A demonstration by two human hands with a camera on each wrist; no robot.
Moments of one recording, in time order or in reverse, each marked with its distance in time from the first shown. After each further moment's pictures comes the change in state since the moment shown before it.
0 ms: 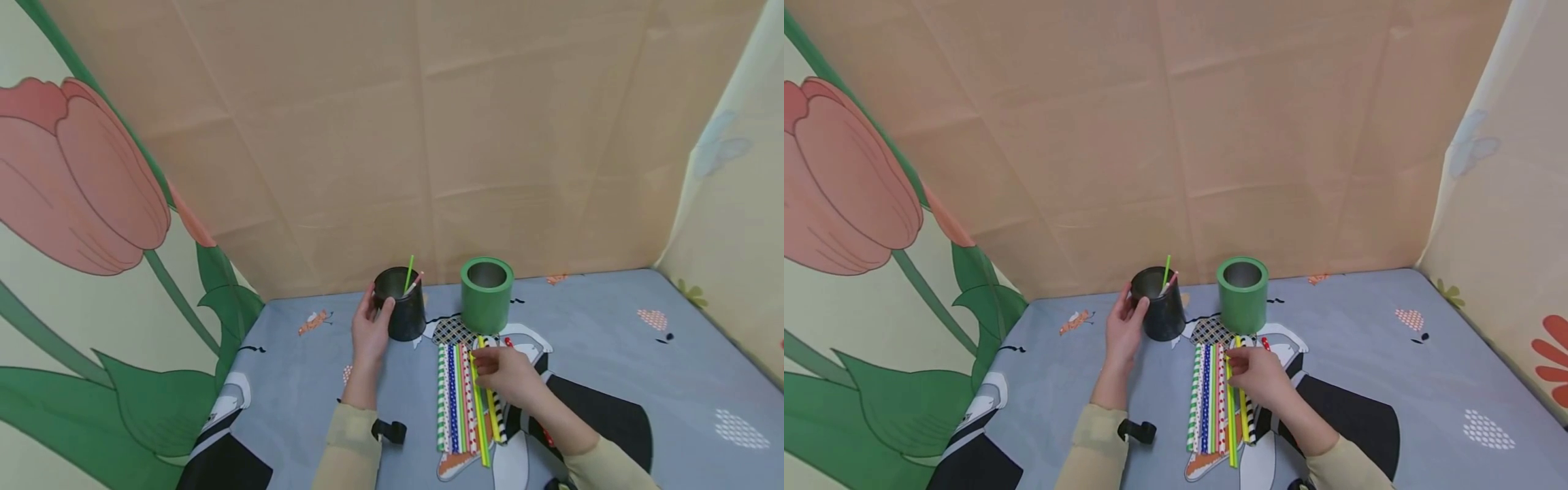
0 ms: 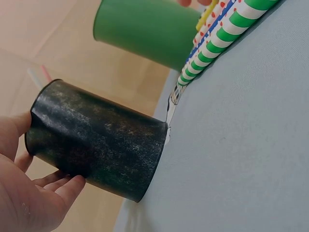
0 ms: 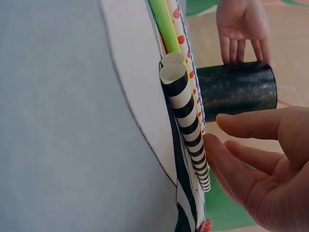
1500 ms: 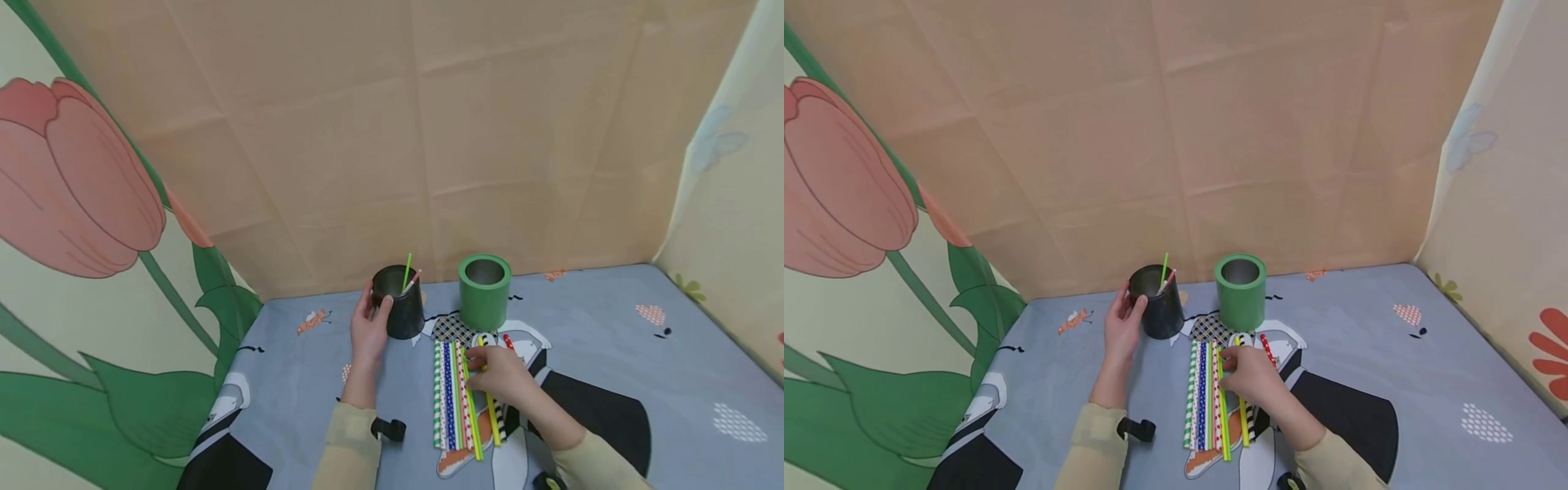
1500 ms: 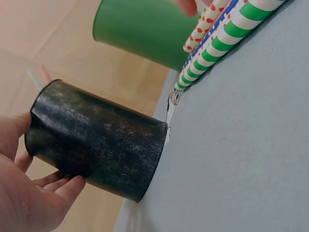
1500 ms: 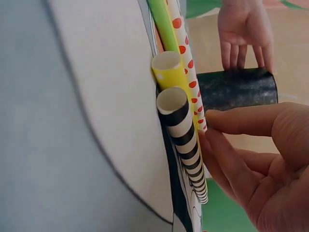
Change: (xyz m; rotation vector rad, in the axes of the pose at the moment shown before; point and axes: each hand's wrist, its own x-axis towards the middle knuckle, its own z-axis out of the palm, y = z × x) left_hand -0.001 -0.002 -0.002 -0.027 -0.015 0.014; right_hand 0.003 -0.010 0.009 -0.106 -0.020 0.037
